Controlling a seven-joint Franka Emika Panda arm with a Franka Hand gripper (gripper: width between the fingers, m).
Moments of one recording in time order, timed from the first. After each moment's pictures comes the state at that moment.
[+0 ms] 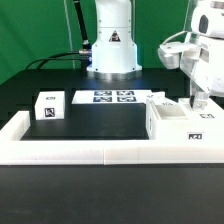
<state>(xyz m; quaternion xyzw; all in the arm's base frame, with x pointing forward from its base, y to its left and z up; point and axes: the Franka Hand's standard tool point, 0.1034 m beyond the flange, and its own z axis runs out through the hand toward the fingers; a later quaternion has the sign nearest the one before) 0.582 0.104 0.056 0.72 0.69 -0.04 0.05</state>
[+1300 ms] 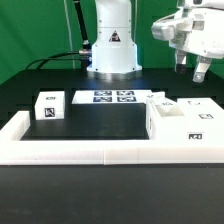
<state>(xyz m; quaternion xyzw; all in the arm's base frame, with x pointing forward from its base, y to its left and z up) 0.483 0.114 0.088 0.66 0.75 -0.03 0.06</state>
